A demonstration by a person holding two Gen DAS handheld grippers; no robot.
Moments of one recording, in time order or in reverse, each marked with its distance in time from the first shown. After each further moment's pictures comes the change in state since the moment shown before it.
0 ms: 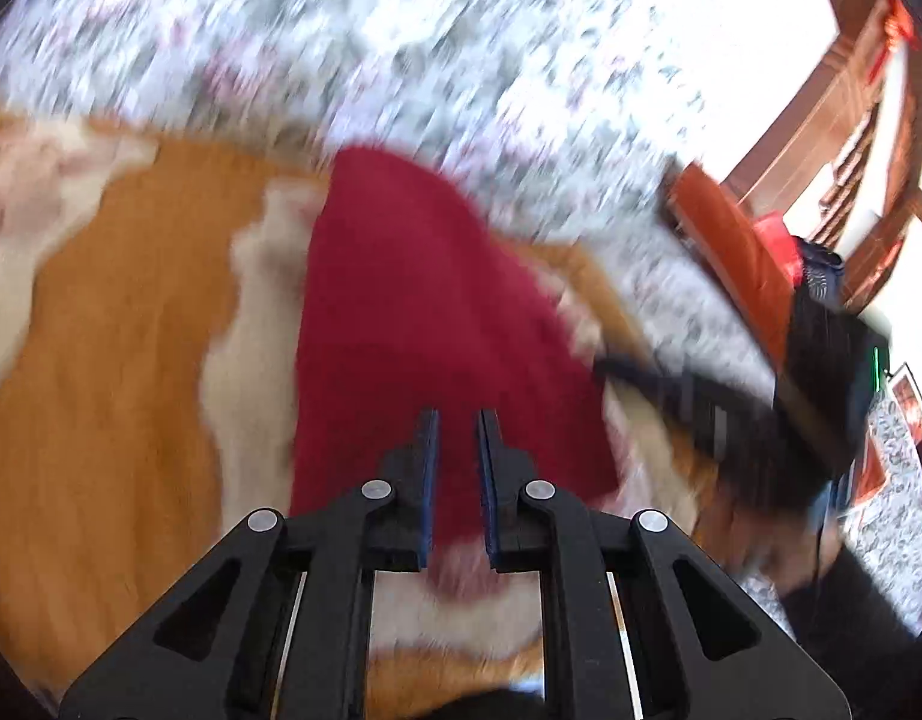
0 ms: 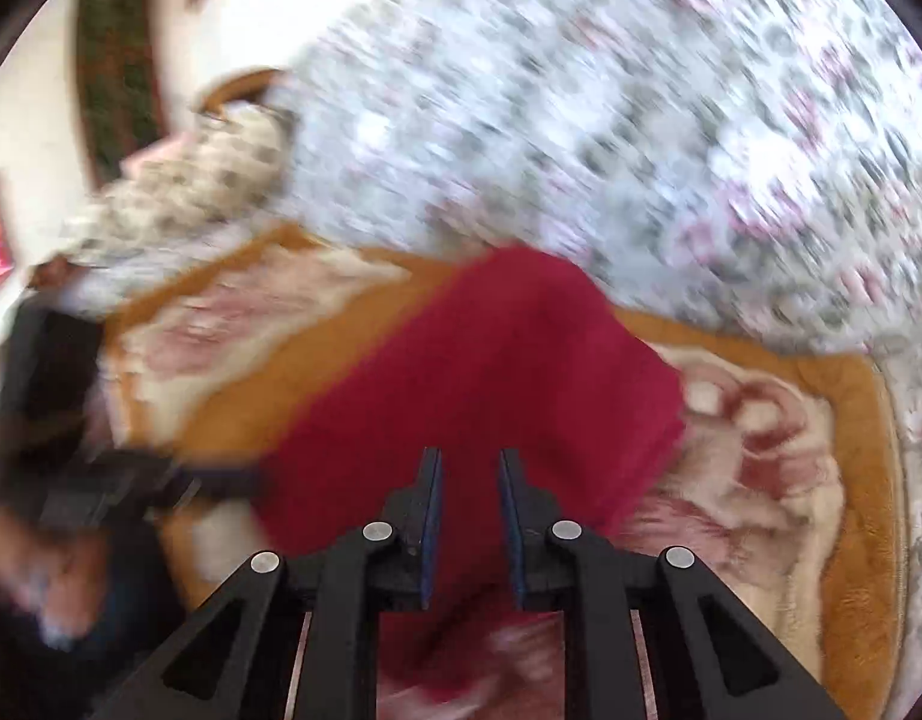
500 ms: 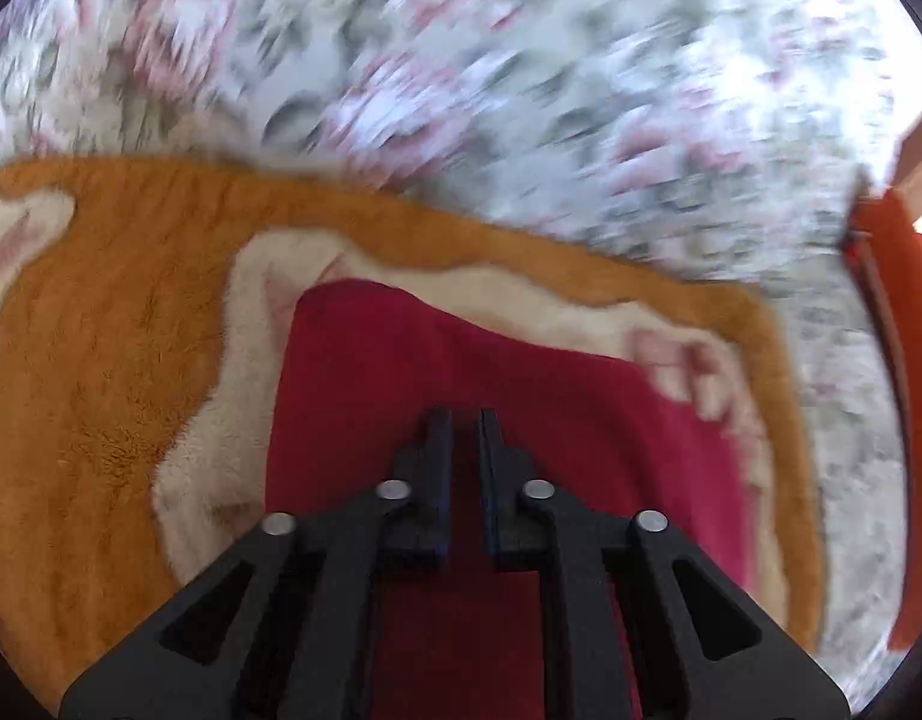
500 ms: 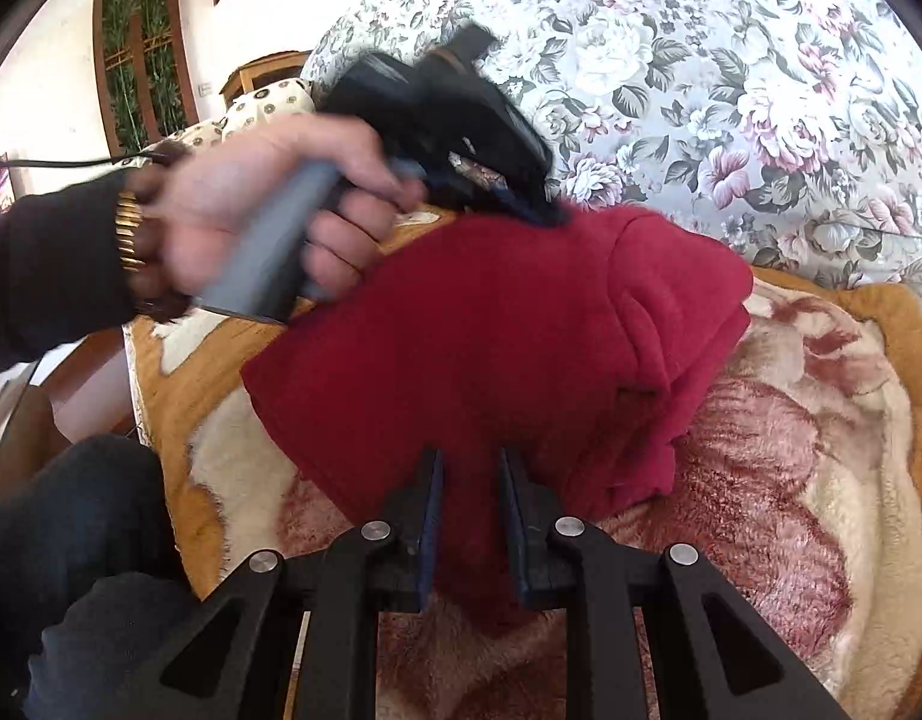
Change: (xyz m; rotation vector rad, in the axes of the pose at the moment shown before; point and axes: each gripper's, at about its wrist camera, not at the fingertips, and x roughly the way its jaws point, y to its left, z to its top) left arm 0.185 0.051 0.119 -0.102 0.222 0.270; right arm 0.034 0.005 -0.067 0.006 0.020 0.015
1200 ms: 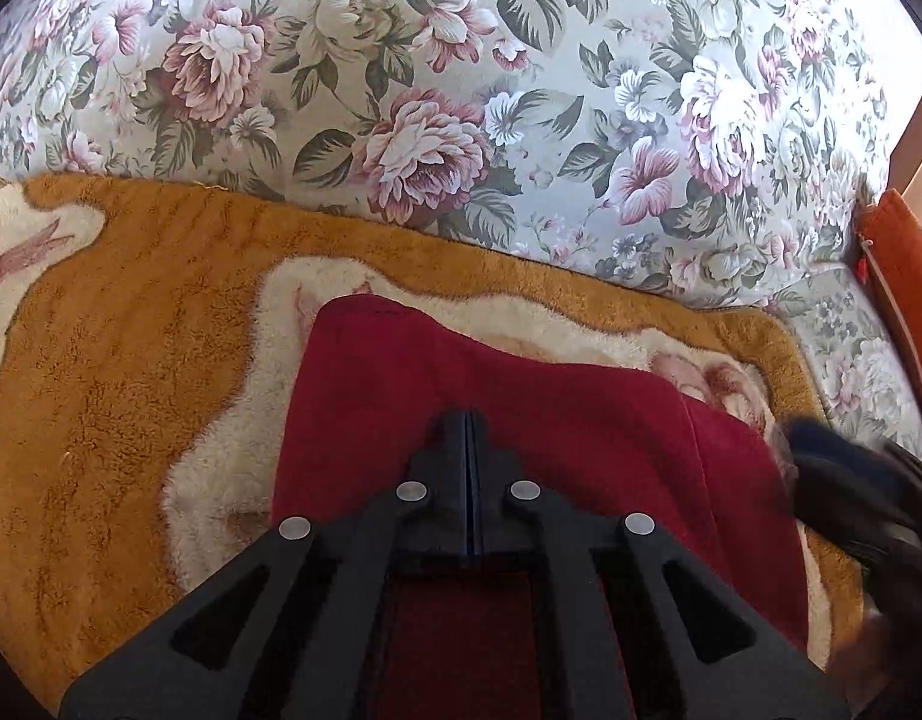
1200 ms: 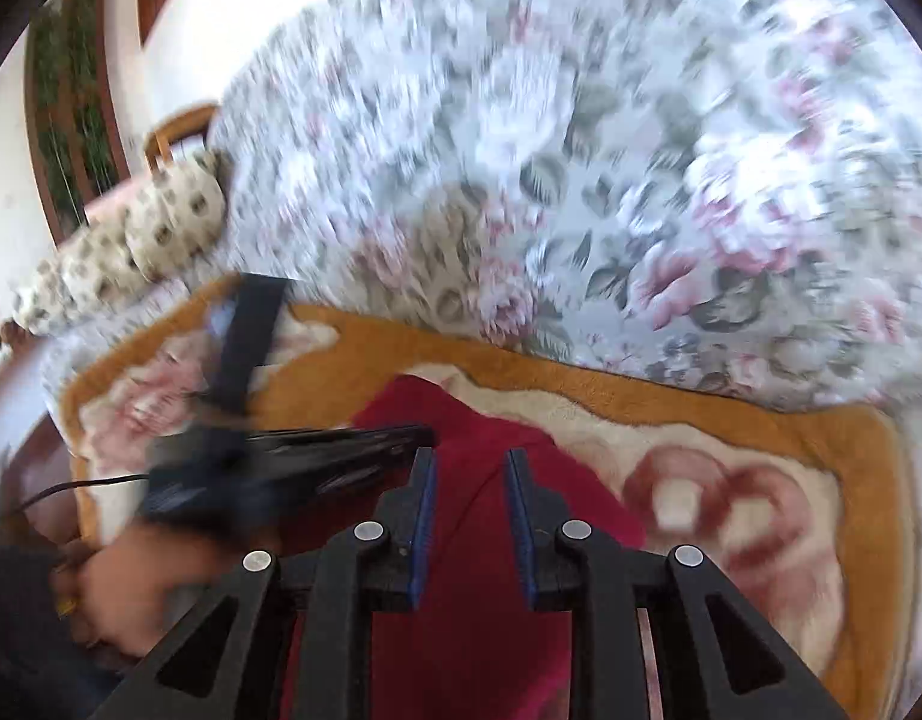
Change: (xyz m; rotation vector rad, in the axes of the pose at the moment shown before) left arm -0.007 0.003 -0.021 0.034 -0.177 0.034; right arm 0.053 -0.077 0.142 0.088 0.011 -0.093
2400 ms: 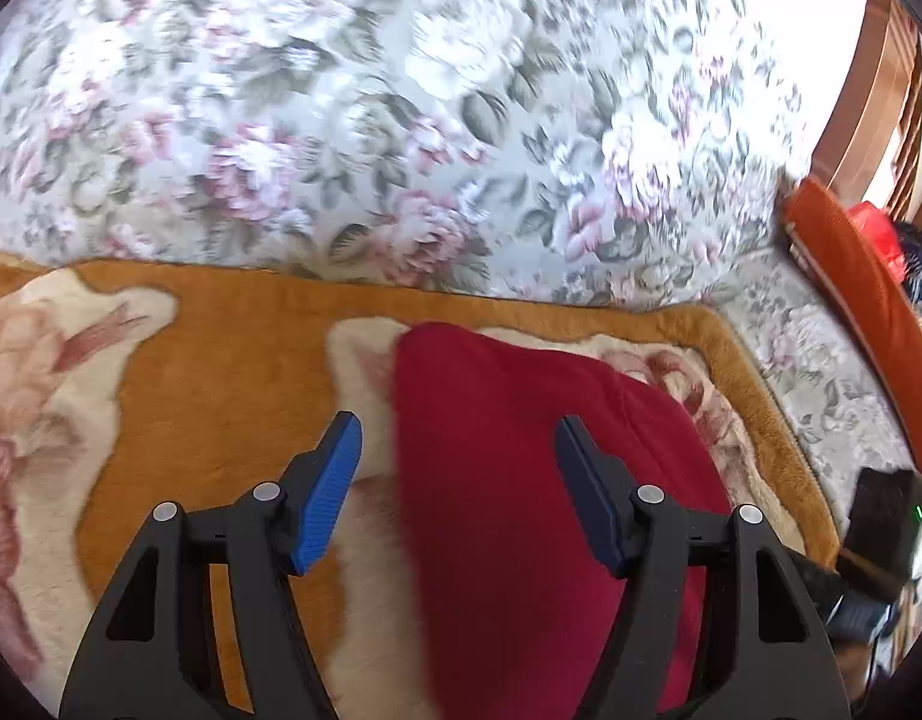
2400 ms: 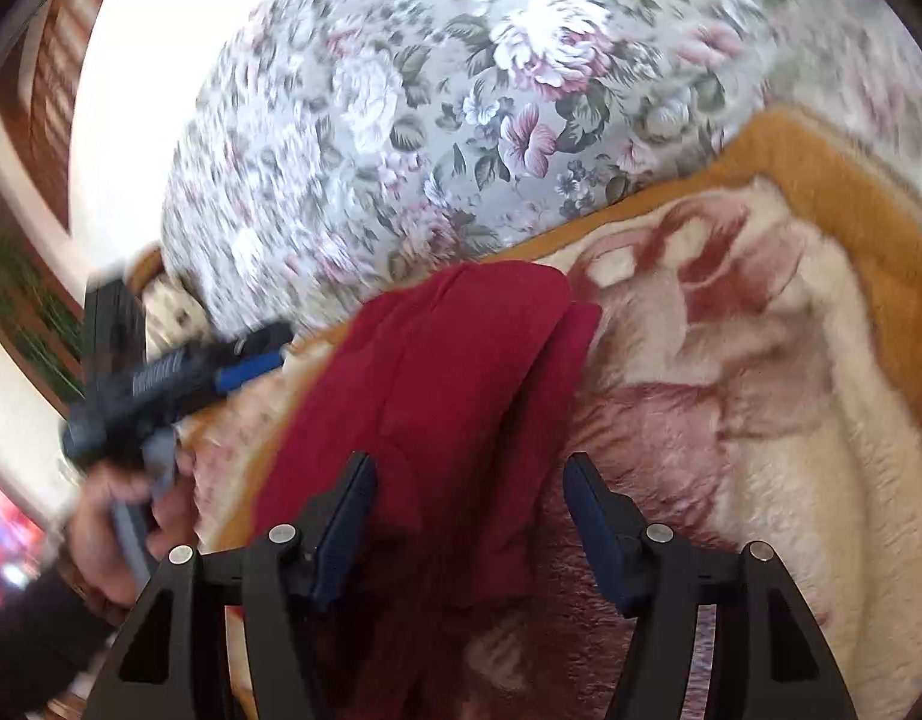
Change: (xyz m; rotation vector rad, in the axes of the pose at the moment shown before) left arm -0.103 0.028 -0.006 0.115 -0.079 -0.076; right arm -0.052 -0.037 -0.120 0.542 -0.100 0.133
